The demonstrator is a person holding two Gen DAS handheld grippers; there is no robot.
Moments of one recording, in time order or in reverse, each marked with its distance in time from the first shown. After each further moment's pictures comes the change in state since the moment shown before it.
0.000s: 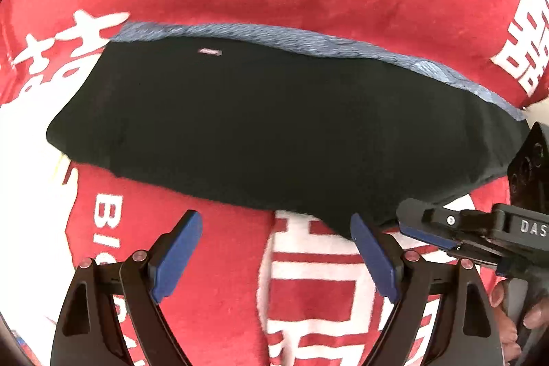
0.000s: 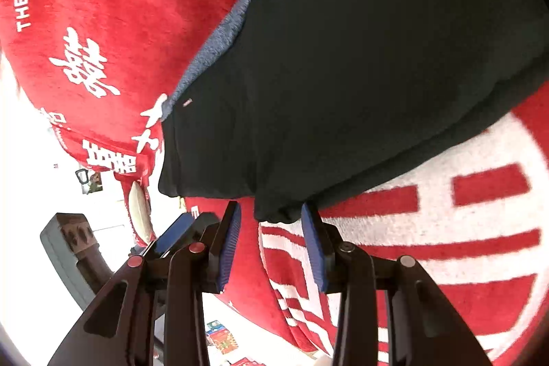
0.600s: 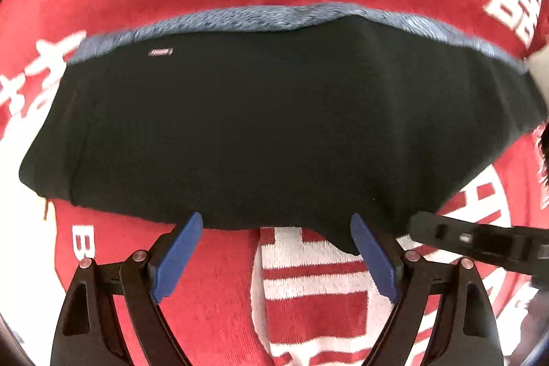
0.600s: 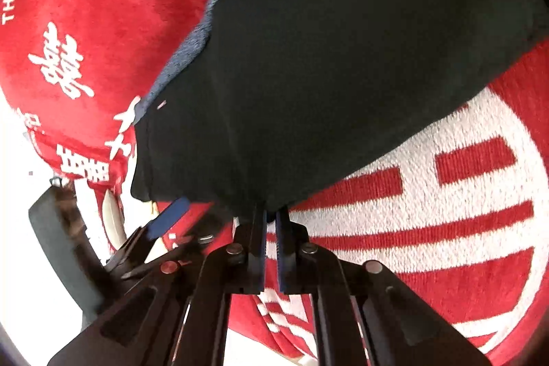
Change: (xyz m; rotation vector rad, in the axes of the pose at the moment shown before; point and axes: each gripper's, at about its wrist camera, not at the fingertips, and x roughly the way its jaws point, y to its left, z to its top) left arm 0.031 -0.035 0.006 0.204 0.029 0.041; right arm -0.004 -0.002 -0.012 -0.004 -0.030 -0.122
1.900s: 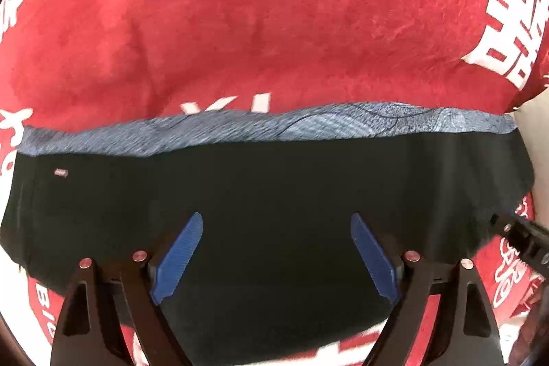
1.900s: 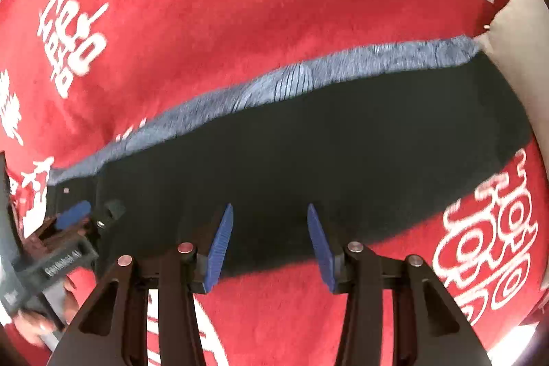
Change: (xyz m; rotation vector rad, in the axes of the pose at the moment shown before) left arm 0.004 -0.121 0.116 -0.064 -0.050 -0.048; right arm -0.167 -0.064 0.107 -0.196 -0.300 -0.472
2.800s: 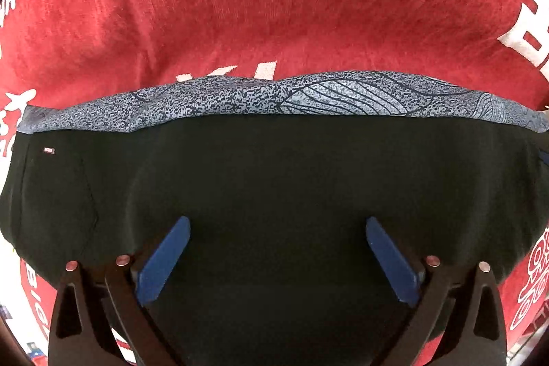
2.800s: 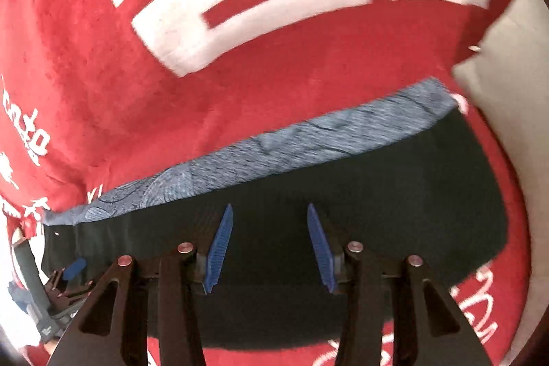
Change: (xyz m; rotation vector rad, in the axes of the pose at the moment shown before) left arm 0.034 -0.017 -0.010 -0.050 0.046 0.090; right arm 0.006 -0.113 0.082 0.056 -0.006 0.022
